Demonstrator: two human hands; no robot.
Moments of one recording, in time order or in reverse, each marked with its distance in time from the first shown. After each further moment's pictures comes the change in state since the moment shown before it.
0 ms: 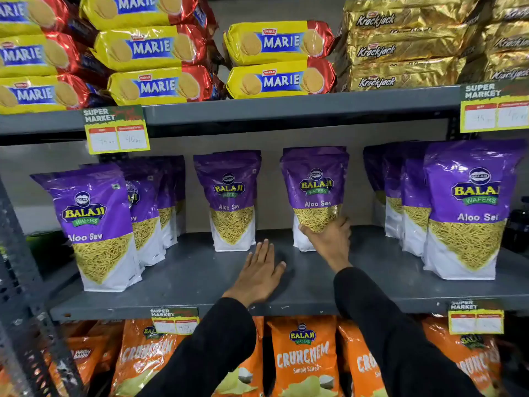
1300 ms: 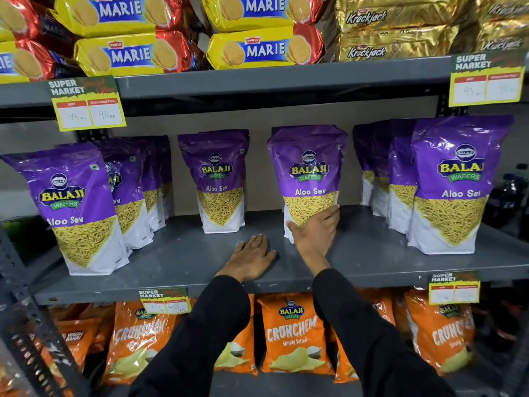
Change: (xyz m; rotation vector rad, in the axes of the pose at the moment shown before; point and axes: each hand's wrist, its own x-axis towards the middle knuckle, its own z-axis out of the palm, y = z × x) left_hand 0.011 -0.004 0.010 0.114 -0.183 -0.007; right_hand -0.052 -0.006 0.000 -0.075 0.052 0.070
